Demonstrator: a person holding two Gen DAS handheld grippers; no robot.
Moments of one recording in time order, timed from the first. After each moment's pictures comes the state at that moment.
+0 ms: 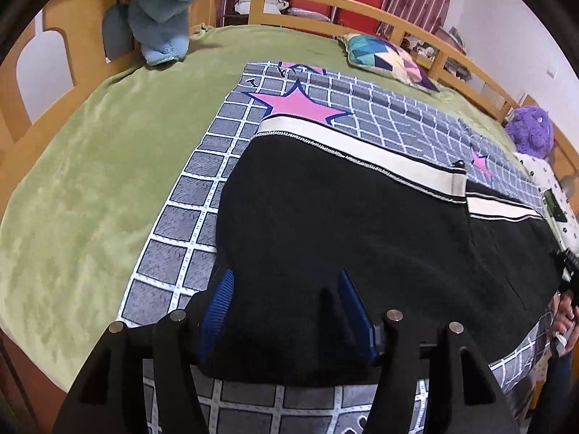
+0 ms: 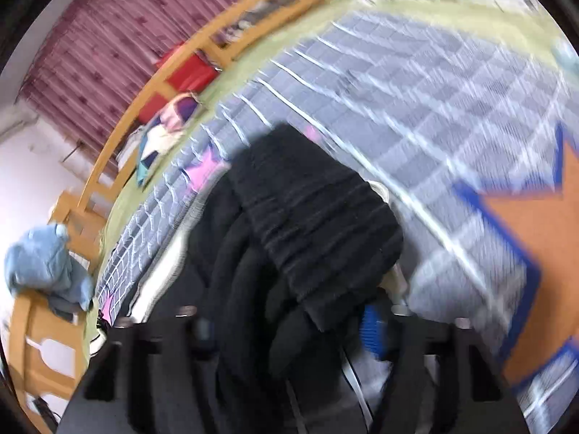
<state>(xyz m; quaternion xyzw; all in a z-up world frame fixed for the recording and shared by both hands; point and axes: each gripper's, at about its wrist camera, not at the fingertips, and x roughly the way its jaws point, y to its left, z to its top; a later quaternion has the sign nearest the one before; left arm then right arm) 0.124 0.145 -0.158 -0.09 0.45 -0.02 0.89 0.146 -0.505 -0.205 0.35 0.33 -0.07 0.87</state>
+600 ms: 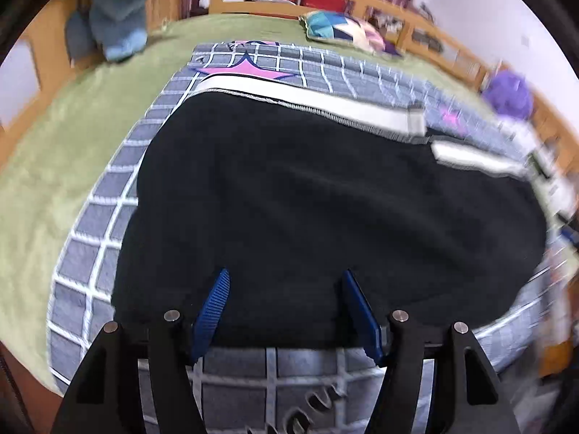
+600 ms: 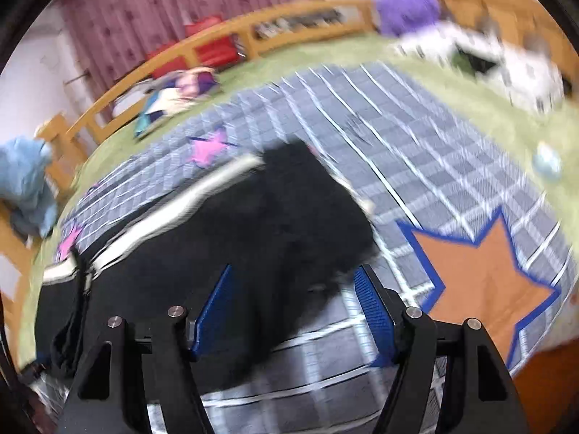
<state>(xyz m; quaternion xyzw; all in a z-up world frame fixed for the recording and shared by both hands) 0.097 0.099 -0.187 -0.08 0.47 -0.08 0.88 0.091 -0.461 -0.160 0.17 0.37 -0.10 0.91</state>
